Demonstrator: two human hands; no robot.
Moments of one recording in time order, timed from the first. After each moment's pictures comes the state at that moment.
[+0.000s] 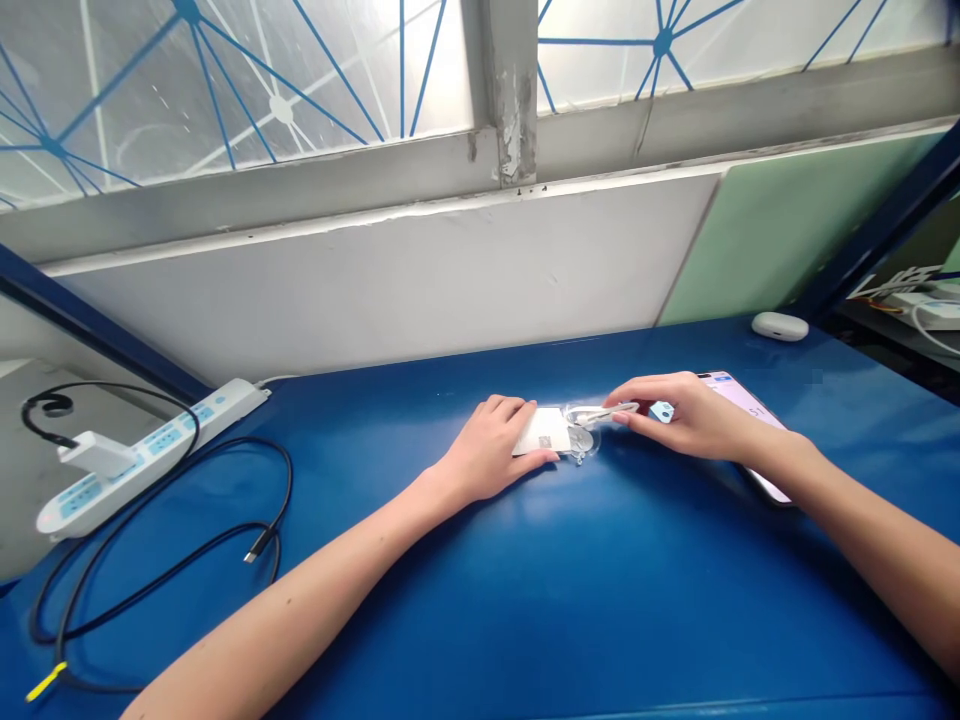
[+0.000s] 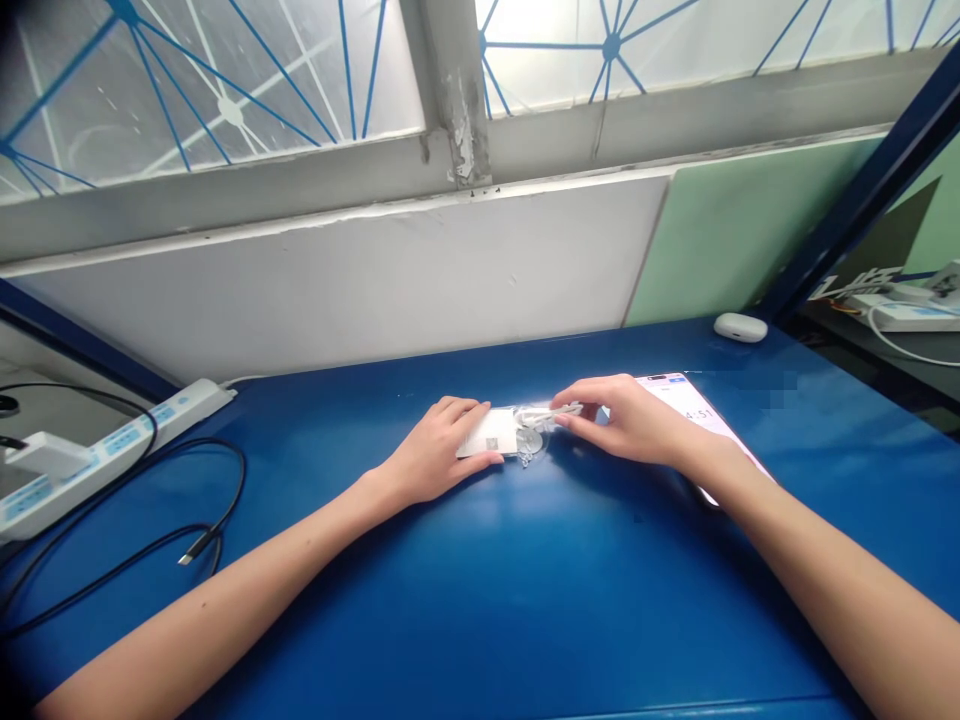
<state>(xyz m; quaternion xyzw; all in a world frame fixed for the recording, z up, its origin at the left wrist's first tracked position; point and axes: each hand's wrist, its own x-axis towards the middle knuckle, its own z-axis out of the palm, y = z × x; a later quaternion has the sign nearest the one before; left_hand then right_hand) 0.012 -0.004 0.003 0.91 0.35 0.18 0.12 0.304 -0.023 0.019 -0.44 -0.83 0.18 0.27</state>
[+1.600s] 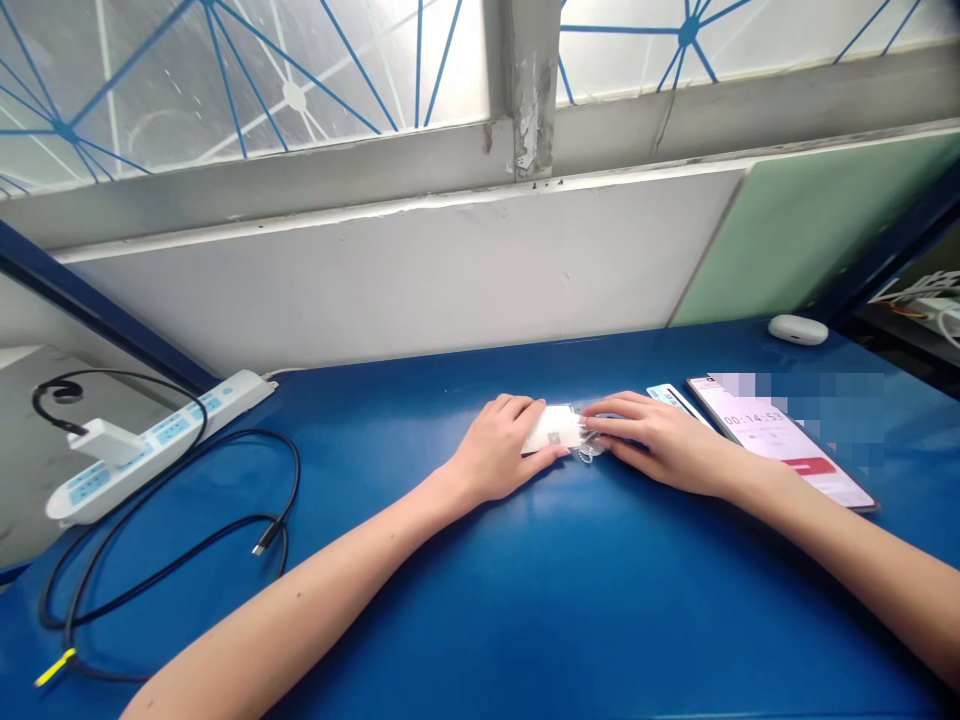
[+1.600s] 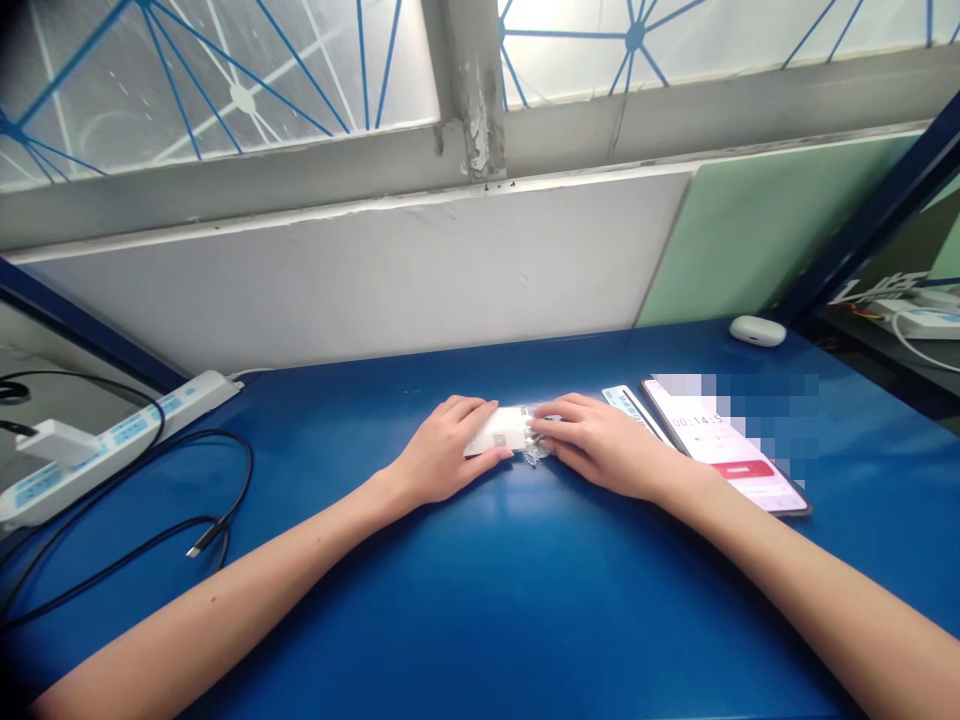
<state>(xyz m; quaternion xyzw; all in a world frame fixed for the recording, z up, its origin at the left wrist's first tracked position) 0.013 -0.006 -0.005 0.91 0.34 0.22 0.04 0.275 -0.030 -0.001 -0.35 -0.91 0.04 0.22</state>
